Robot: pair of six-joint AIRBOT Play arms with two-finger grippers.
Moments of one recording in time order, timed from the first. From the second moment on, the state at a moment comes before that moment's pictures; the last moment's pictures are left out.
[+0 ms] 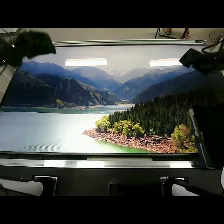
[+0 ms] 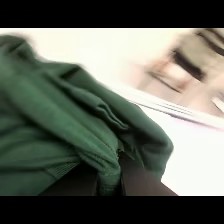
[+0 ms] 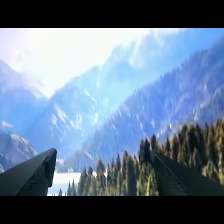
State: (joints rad) left arm 0.12 -1.59 1.90 0.84 -0.69 -1.30; right arm -0.18 -1.35 1.72 -1.21 1.13 1.54
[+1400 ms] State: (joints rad) left arm -0.50 -1.36 1.21 0.91 -1.12 -1.51; right arm -0.18 -1.39 1.38 -1.18 1.62 1.52
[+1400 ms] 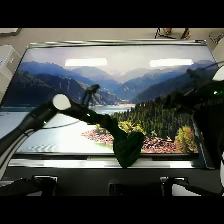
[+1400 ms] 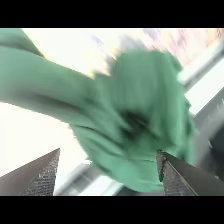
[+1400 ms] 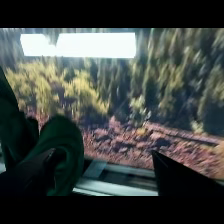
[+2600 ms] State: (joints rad) left arm -0.41 -1.74 1.12 0.49 -0.95 -1.33; right arm -0.03 -1.39 0.82 -0.87 1.34 1.38
